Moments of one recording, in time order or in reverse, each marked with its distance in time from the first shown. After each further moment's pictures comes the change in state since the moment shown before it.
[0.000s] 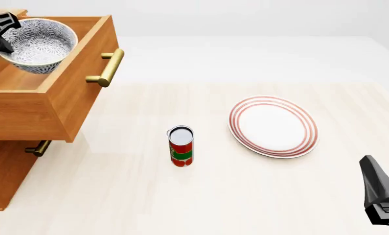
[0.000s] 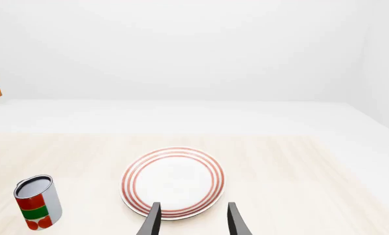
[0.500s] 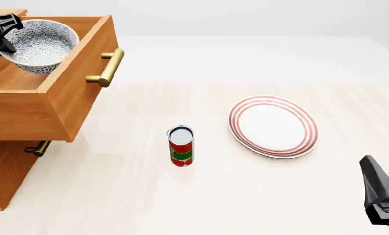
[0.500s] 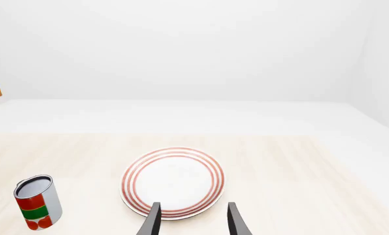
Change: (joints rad) left arm -0.002 0.017 -0.009 -0.003 0.011; right arm 0.000 0.000 0.000 0.000 0.000
